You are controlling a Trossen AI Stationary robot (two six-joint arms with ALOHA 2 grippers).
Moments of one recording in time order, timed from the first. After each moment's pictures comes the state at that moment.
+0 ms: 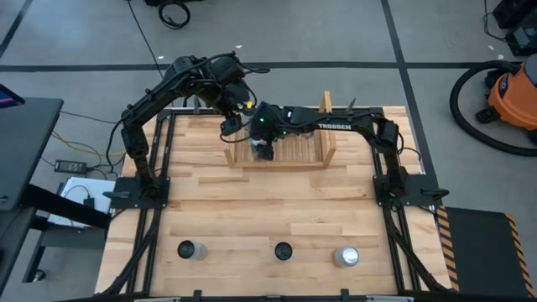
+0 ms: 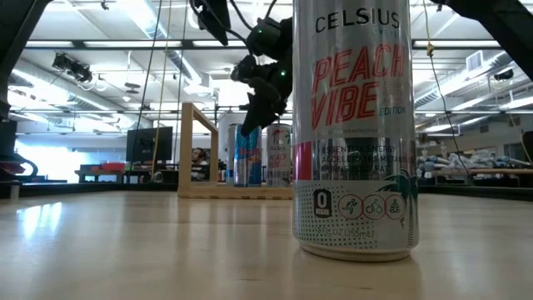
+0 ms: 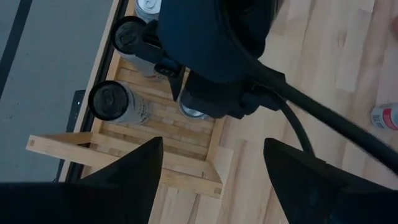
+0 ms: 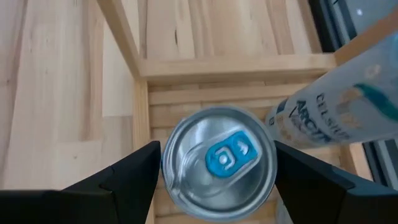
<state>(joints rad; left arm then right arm) 0.45 1.84 2.32 -1.57 0.09 0.18 -0.32 2.03 1.71 -0.58 -0.05 -0.22</state>
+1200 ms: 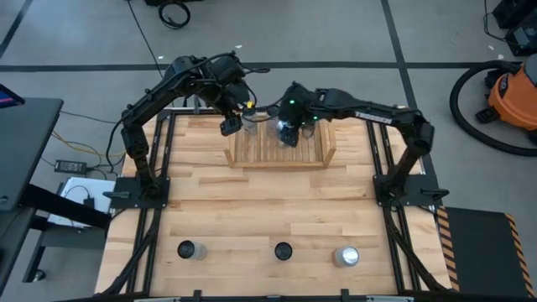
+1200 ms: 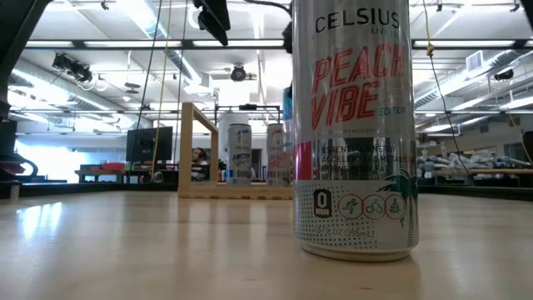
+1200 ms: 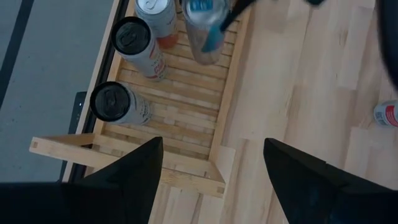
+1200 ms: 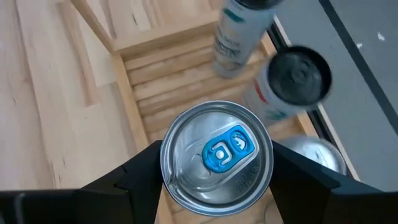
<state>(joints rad) 0.45 1.84 2.32 -1.57 0.08 0.20 -0.39 1.71 1.61 -0.84 -0.01 -0.05</state>
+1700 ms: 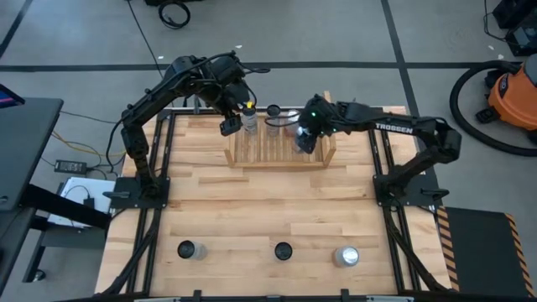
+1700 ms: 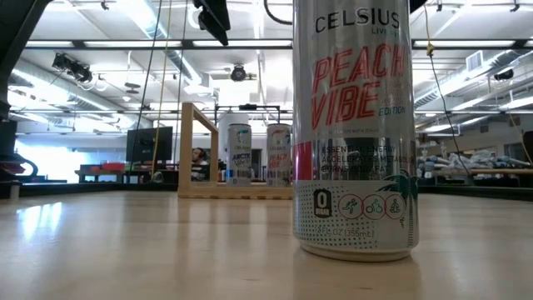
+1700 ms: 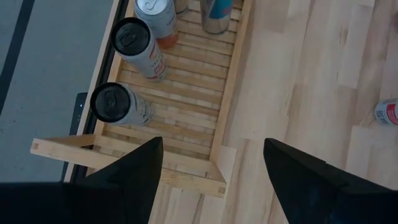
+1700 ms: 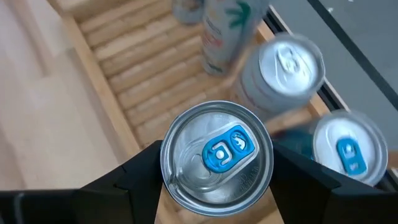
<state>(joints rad) 0.45 1.84 2.32 -1.57 0.08 0.21 -0.43 1.46 1.19 -0.67 0.09 0.08</state>
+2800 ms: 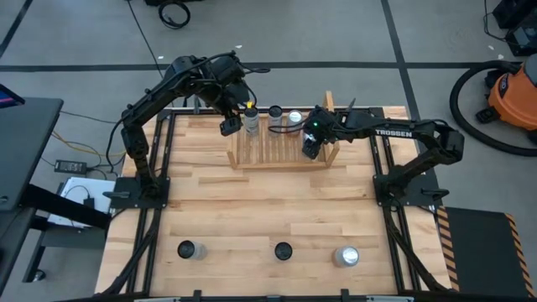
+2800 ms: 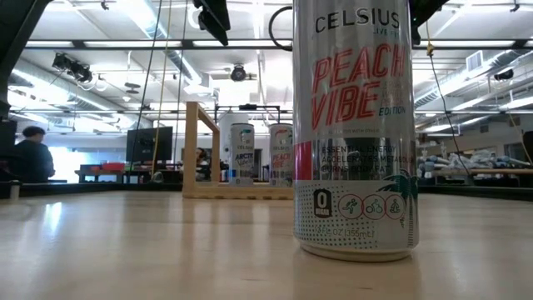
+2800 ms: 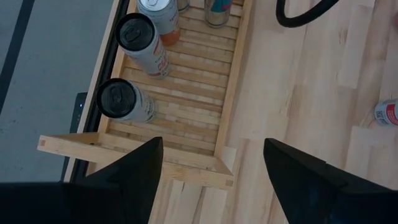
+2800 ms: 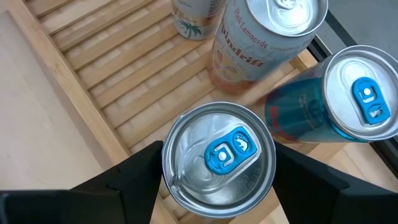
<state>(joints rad) 0.45 1.84 2.32 -1.57 0.08 0.20 -0.42 1.43 1.03 -0.63 0.19 0.16</state>
